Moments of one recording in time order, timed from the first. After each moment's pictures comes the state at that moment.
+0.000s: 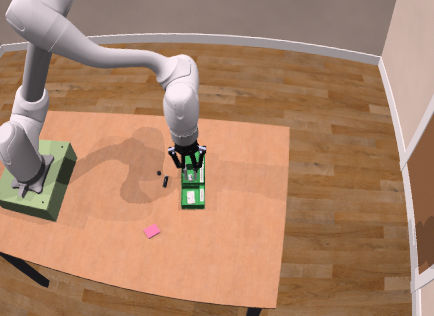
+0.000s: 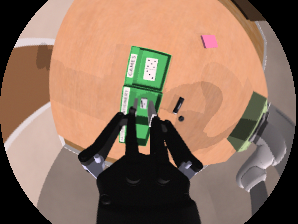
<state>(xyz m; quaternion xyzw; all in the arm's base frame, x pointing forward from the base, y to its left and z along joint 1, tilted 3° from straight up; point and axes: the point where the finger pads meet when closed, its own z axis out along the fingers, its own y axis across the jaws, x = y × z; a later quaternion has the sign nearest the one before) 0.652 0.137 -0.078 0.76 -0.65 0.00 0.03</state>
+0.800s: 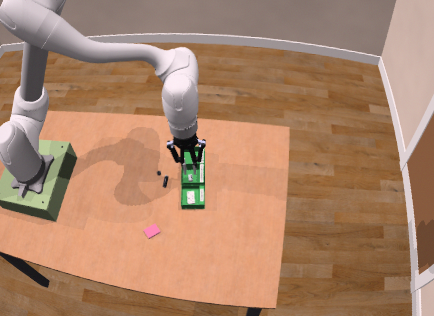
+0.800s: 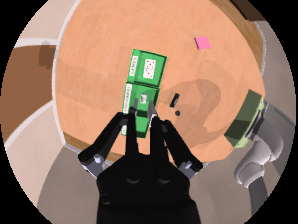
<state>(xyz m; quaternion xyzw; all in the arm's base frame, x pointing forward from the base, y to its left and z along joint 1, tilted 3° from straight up) 0.653 0.138 -0.044 0.76 -0.65 0.00 0.03</state>
